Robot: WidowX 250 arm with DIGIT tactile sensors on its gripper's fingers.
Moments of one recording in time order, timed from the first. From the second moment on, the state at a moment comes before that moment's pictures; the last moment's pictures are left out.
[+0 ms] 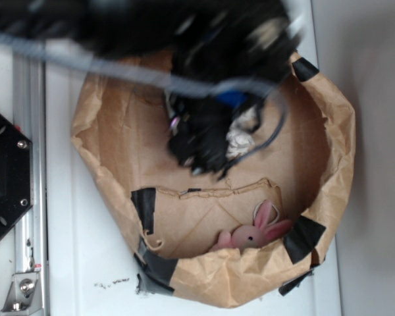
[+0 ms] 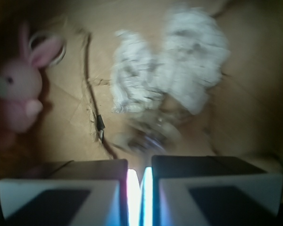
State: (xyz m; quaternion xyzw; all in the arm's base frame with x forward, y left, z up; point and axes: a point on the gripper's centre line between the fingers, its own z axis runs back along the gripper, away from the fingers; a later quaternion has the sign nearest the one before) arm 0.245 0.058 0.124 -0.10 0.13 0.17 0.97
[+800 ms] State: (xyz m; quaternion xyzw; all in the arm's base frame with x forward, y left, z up) arm 0.228 0.050 0.150 -0.16 -0.02 0.07 0.98
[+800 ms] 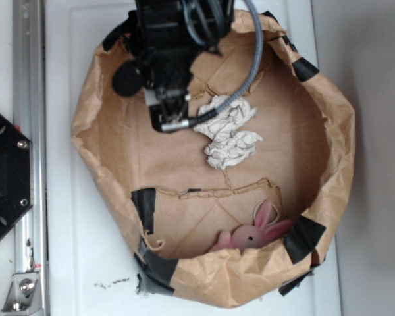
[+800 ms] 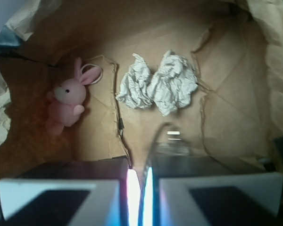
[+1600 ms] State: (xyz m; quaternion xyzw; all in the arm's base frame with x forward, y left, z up) arm 0.236 0.014 0.181 -0.06 -0.05 0.06 1.00
